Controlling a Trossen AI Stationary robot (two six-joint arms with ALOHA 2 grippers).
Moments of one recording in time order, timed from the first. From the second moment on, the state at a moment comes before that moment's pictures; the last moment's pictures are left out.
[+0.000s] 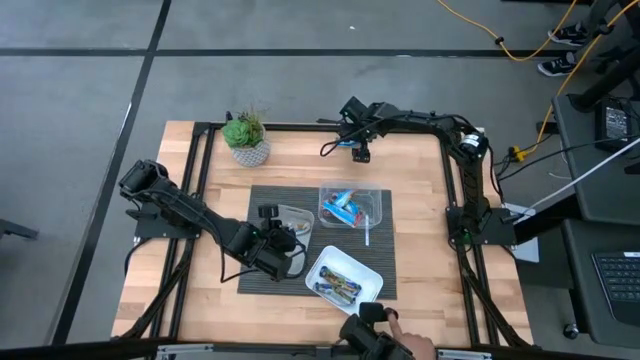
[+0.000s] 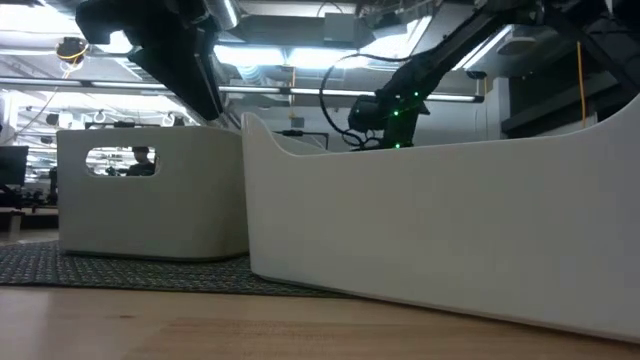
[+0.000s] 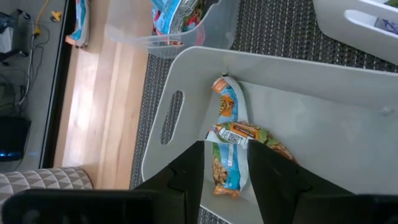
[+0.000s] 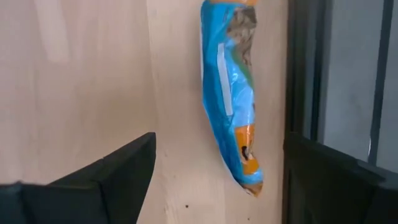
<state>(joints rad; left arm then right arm) -0.47 1.64 1.23 -0.94 -0.64 -0.45 -0.65 2.05 1.52 -0.70 0.08 -0.63</state>
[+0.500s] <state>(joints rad) -0.47 1.64 1.23 -0.90 -0.66 -0.46 -0.70 2.10 1.54 -0.72 -0.04 -0.66</state>
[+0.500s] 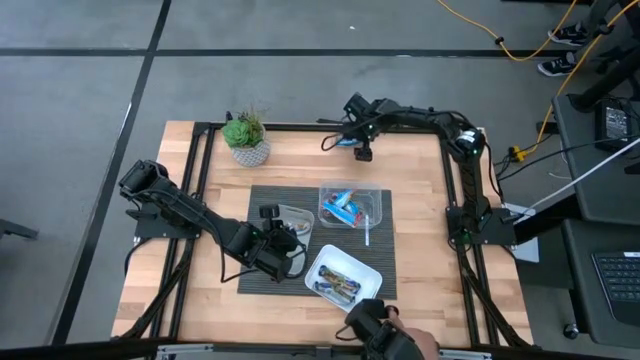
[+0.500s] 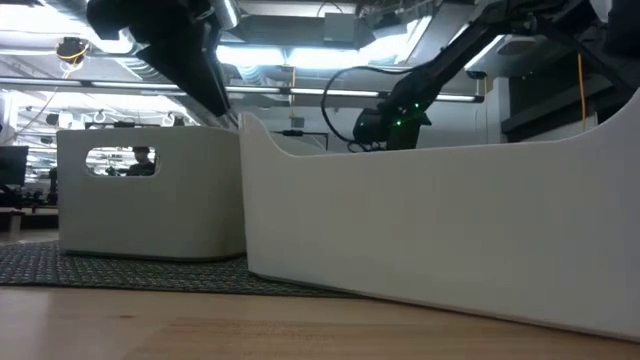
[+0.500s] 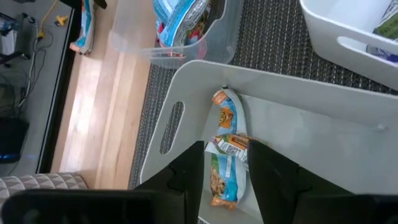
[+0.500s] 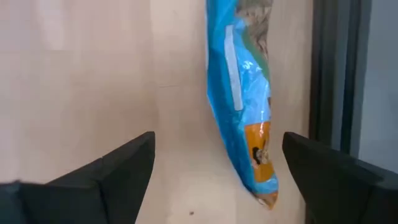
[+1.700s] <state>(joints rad) -0.47 1.64 1.23 -0.89 -0.69 -0.42 -0.74 2.10 1.59 -0.93 0.01 -0.80</state>
